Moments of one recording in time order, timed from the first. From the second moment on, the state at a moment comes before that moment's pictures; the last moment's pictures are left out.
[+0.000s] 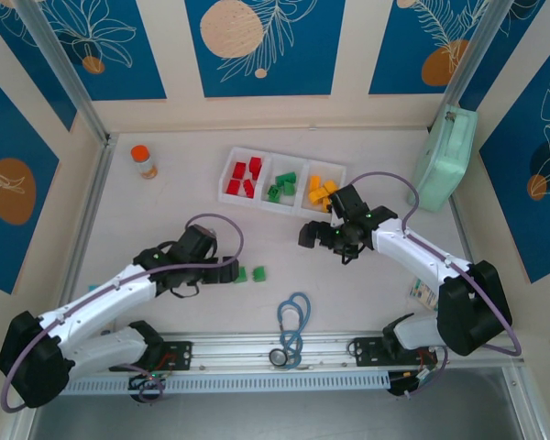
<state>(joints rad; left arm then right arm) -0.71 1.05 0.67 -0.70 -0.03 -0.69 0.48 1.35 0.90 -0.70 -0.22 0.63</state>
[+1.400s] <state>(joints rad) -0.83 1.52 0.88 -0.65 -0.06 -0.77 0.44 1.23 0.80 -0.68 -0.18 0.63</state>
